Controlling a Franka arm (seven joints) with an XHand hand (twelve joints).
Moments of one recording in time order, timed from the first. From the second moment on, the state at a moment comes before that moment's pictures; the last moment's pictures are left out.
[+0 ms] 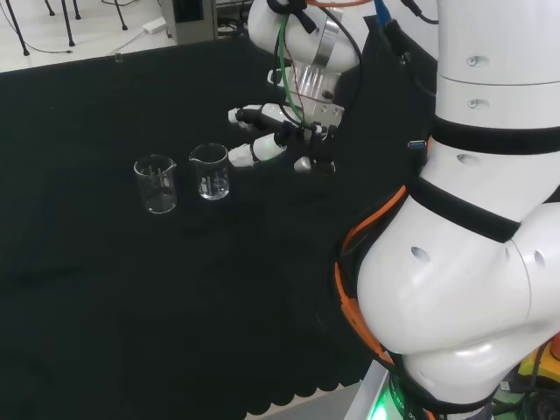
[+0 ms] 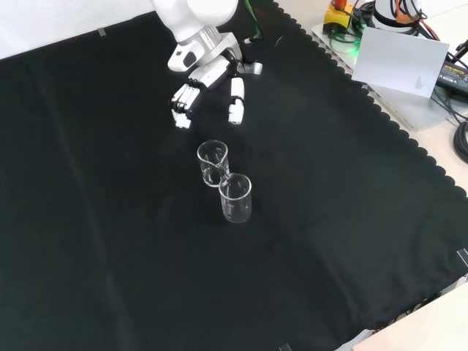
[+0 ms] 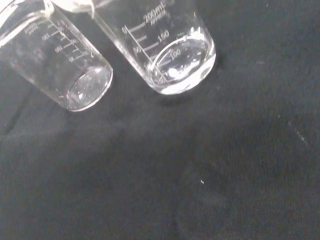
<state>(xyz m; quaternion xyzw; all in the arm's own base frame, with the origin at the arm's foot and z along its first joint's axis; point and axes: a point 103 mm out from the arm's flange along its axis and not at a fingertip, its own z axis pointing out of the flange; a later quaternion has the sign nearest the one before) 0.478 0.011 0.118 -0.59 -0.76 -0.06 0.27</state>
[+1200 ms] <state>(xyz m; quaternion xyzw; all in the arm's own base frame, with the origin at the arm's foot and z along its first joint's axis) 0.493 0.041 0.073 -0.56 -0.77 -0.08 0.30</state>
